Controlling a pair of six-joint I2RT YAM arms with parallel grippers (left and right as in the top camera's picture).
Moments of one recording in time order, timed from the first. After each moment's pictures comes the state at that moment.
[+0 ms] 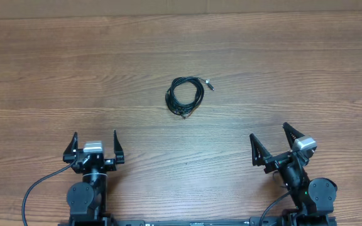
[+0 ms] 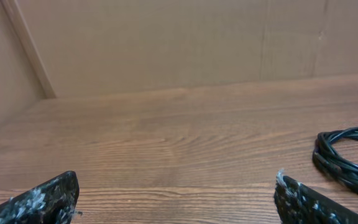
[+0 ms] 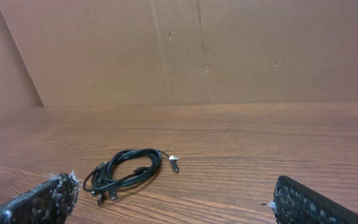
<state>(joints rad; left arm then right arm) 0.01 0.01 0.01 -0.07 -0.08 0.11 0.03 0.01 0.02 -0.01 -0.33 0.17</state>
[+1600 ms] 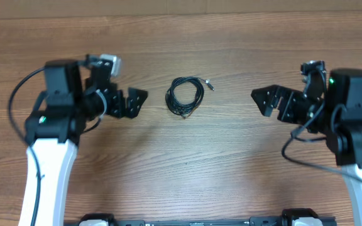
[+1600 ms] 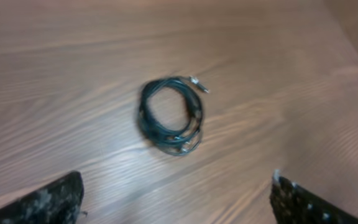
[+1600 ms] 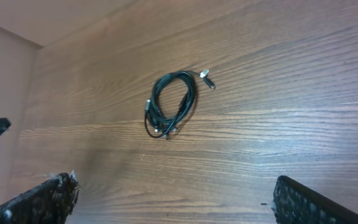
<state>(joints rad) -0.02 1.27 1.21 -0.77 0.56 0.04 0.03 1.12 1.25 -0.97 -0.44 0.33</state>
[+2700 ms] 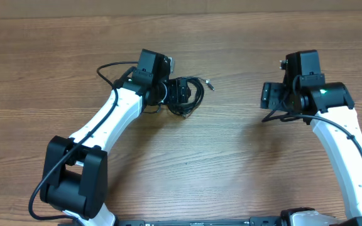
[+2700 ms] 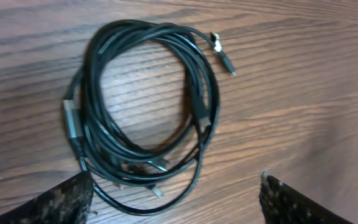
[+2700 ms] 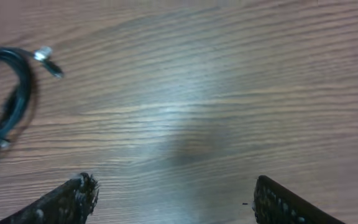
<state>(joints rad) -0.35 1.80 1.26 -0.49 0.32 -0.41 0.12 1.42 1.25 -0.96 0.08 0.23</state>
